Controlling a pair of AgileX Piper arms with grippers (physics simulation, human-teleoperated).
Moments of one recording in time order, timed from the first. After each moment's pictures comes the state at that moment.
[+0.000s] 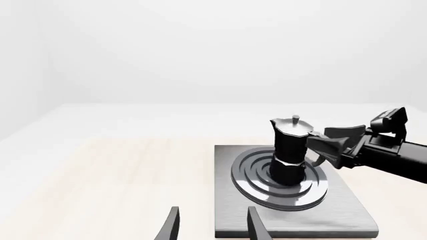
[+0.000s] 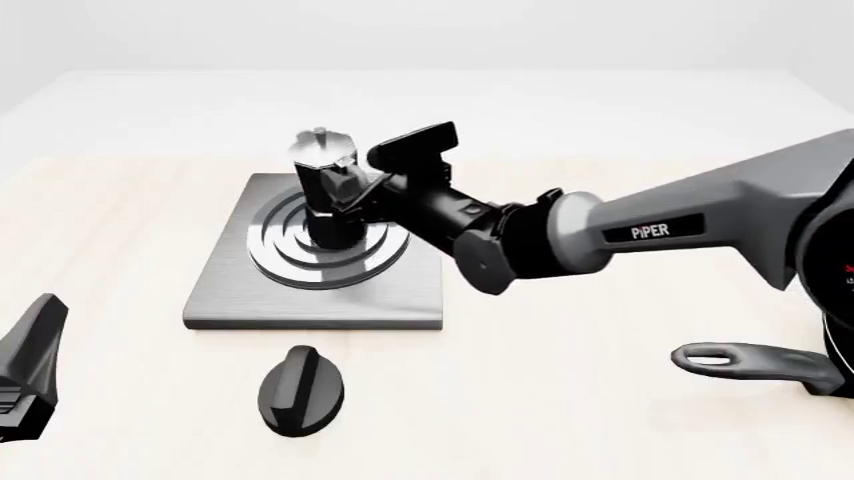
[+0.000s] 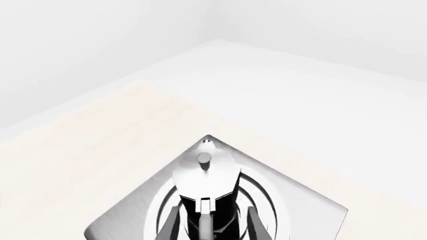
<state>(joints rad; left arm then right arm) 0.00 0.00 0.00 0.00 0.00 0.73 2.01 -1.18 -0.62 0.06</state>
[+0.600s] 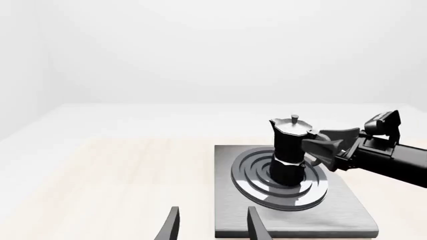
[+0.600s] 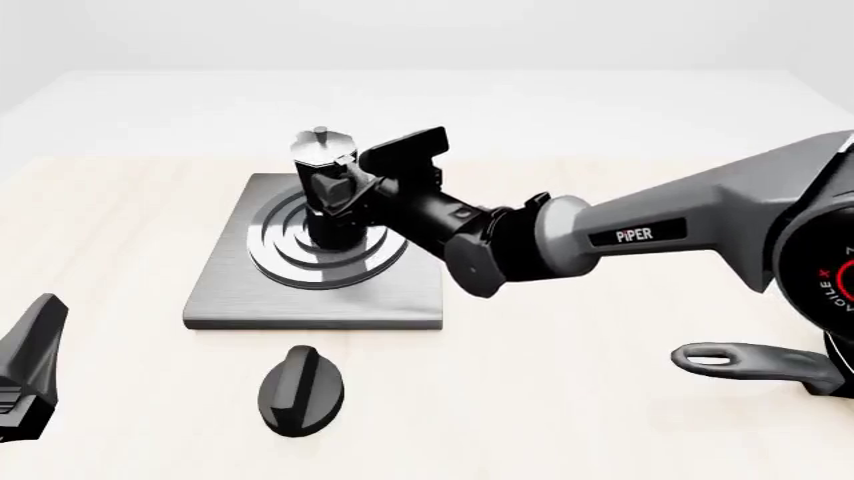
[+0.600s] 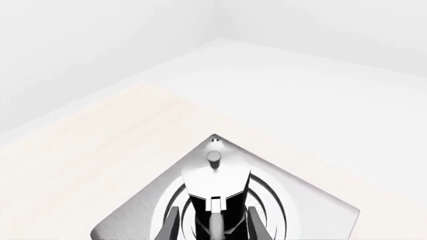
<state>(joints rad) 0.00 0.00 0.00 0.00 0.00 0.75 2.04 -1.21 -0.62 0.08</state>
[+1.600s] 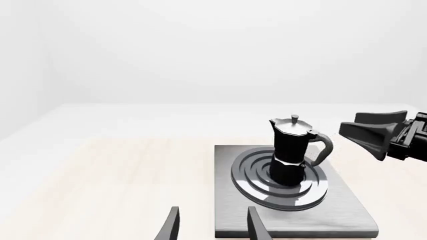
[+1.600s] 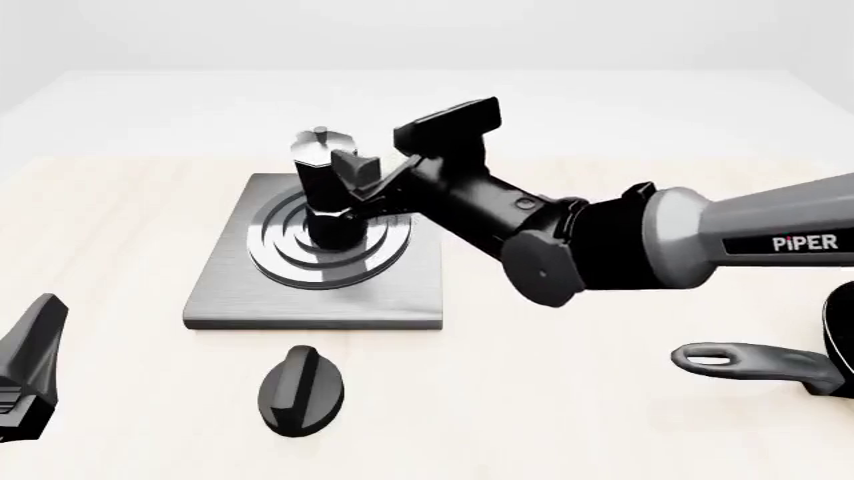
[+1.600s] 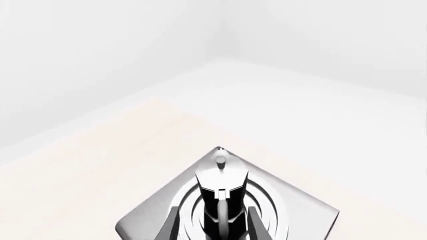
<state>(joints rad) 0.00 0.00 0.00 0.00 0.00 0.75 1.77 -0.99 -0.64 0.07</state>
